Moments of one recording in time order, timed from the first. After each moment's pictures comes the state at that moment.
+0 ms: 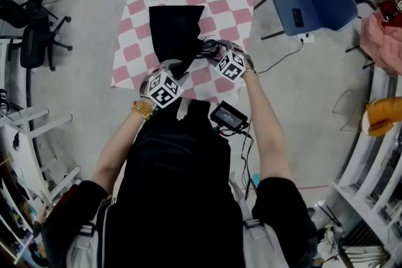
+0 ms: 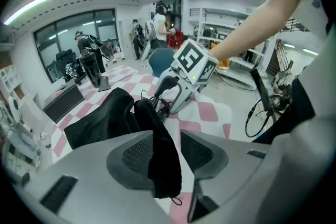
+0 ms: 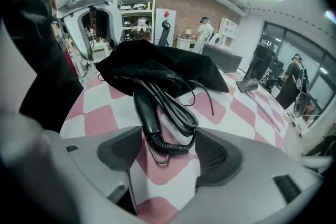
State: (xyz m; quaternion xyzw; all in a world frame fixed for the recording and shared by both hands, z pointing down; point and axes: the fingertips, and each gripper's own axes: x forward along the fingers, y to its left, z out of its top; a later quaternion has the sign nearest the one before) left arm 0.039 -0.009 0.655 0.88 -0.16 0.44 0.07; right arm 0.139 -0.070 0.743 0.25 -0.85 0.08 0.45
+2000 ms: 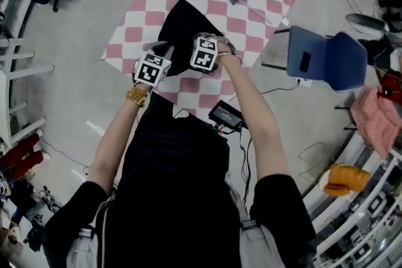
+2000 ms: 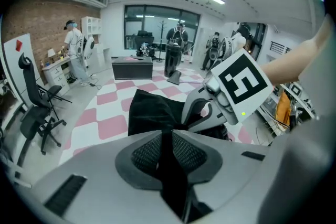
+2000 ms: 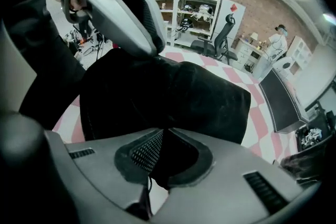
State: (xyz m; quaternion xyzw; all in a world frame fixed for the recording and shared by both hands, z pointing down) left arm -0.022 -0.125 0.666 0.77 -0.47 0.32 0.28; right arm 0.035 -0.144 0.747 -0.04 -0.84 -0.07 0.54
